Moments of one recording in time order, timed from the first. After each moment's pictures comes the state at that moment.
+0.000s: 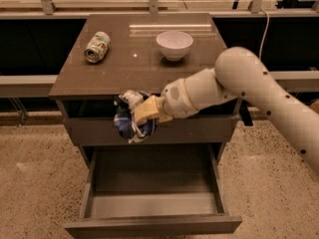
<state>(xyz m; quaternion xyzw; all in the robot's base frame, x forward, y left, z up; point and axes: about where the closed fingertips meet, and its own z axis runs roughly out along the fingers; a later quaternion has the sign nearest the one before) 0.523 0.029 0.812 -0.87 -0.15 -0.13 0.45</state>
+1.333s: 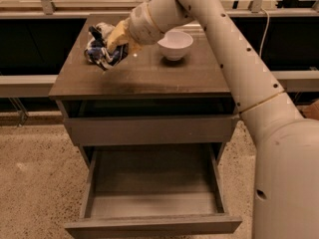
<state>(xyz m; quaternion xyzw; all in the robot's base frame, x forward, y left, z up) 0.683 0.106 0.923 -0.88 -0.11 -0.13 0.45</state>
